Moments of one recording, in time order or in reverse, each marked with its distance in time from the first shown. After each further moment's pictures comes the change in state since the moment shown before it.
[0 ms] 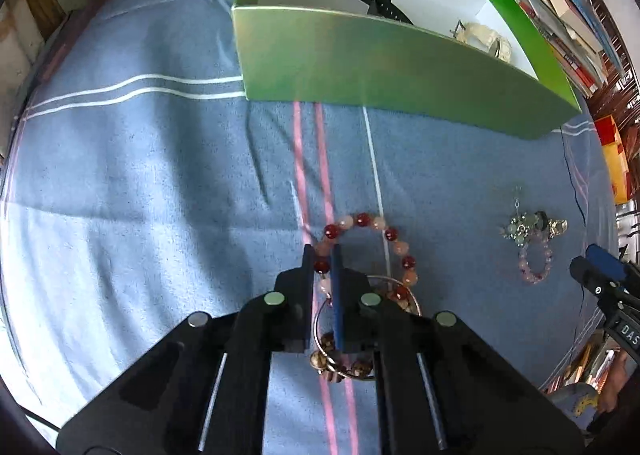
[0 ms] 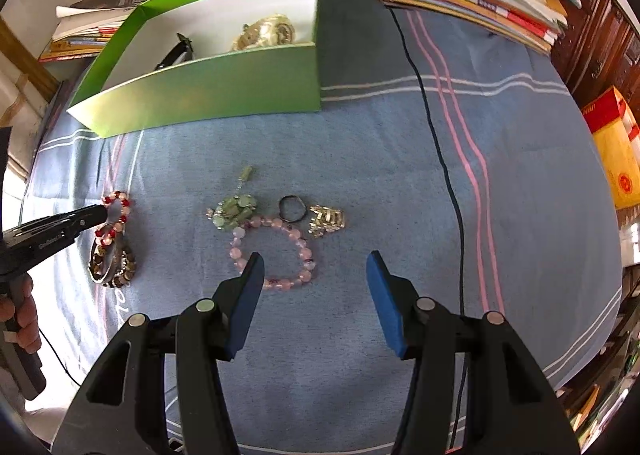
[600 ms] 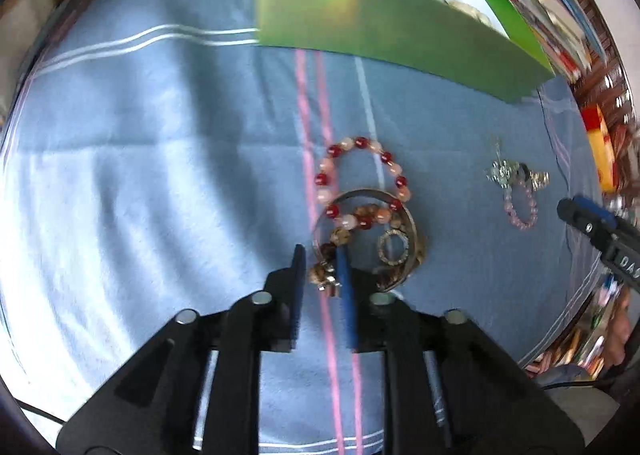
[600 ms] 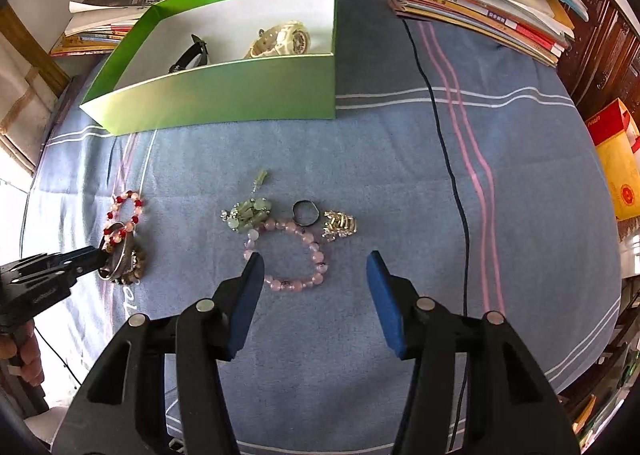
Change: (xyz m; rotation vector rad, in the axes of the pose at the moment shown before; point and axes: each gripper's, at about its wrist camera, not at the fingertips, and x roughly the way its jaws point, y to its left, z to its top) left arm -0.023 0.018 -0.049 -0.032 0.035 -0.054; right arm -0.007 0.010 0.001 -0.038 -0.018 0.010
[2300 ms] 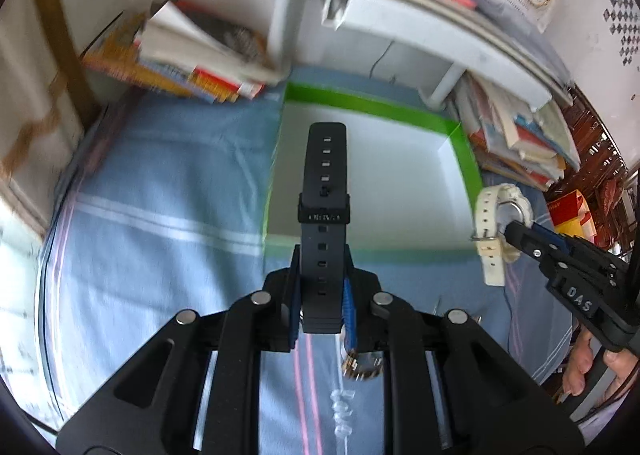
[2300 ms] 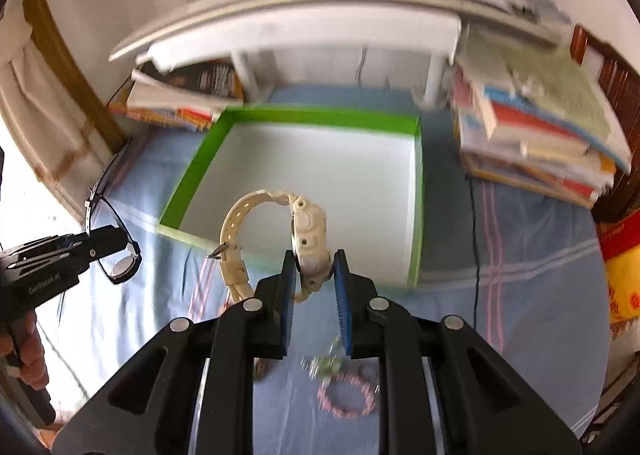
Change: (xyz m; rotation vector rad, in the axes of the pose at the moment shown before) left arm -0.116 -0.031 0.104 -0.008 -0.306 -0.009; right arm -0.061 0.045 0.129 -0.145 -0.252 0.119
